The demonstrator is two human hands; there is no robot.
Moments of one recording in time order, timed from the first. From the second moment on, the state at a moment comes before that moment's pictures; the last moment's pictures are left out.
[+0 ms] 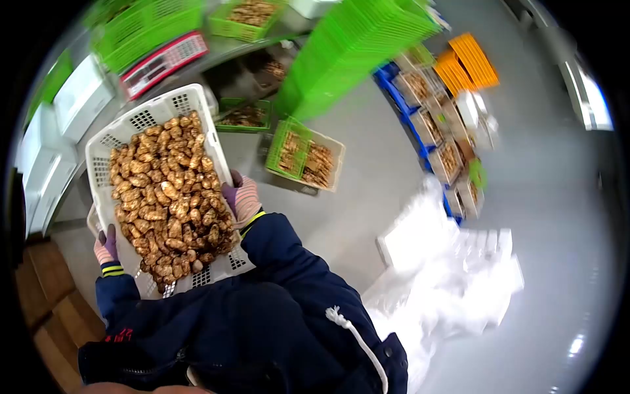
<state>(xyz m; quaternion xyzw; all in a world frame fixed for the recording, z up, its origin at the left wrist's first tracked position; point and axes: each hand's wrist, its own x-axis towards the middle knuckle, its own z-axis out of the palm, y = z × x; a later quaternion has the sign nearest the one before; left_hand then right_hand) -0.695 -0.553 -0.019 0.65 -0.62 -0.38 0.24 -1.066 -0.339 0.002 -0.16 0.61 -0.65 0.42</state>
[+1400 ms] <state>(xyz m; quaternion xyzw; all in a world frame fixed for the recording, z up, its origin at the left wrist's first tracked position) -1.351 1.099 0.046 0.39 -0.80 -0.38 0.25 -1.542 1.425 -0.024 -0.01 0.57 -0.78 0.26</state>
